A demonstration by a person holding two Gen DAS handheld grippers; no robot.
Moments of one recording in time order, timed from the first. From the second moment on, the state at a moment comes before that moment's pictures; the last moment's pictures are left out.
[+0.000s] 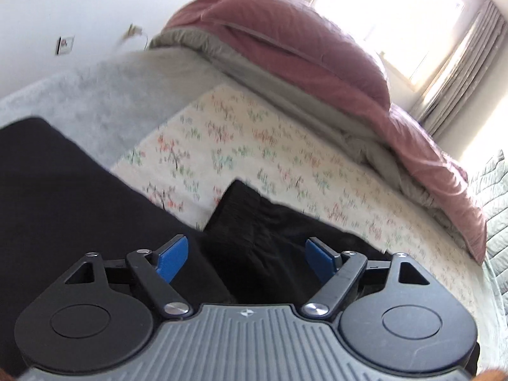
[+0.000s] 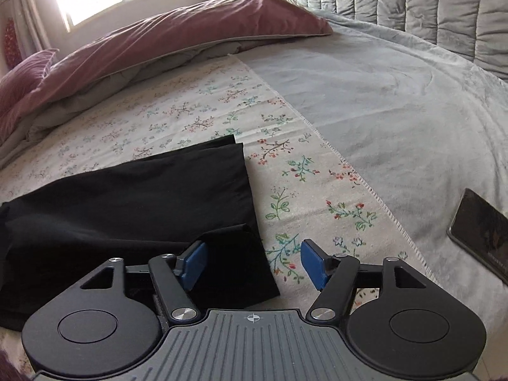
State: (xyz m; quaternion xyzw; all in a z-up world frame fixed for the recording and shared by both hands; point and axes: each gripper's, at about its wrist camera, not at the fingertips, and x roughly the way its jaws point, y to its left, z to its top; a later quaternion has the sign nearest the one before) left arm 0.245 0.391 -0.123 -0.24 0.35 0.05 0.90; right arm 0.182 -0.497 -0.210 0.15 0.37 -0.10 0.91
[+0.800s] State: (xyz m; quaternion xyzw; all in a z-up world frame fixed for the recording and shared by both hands) left arm 0.263 0.338 -0.145 -0.07 0.45 0.15 0.88; right arm 0.151 -0.497 -0.221 0.31 0.31 -0.11 0.89
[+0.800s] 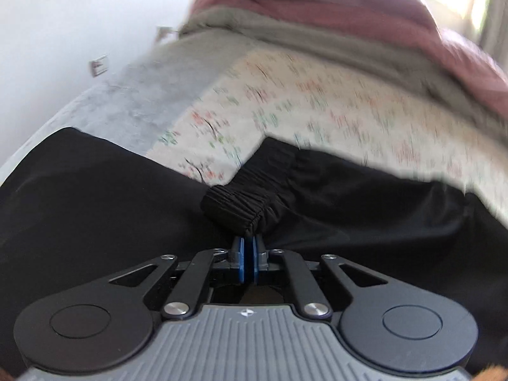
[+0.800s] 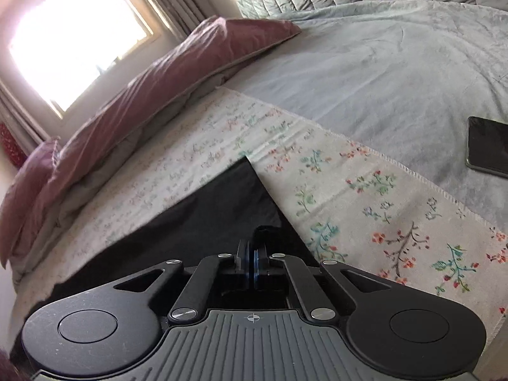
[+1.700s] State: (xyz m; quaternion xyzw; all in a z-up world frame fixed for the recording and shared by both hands) left arm 0.448 0.070 -0.162 0.13 0.44 -0.12 0.88; right arm 0.336 -0.345 -0.182 0.16 0.39 -0.03 0.91
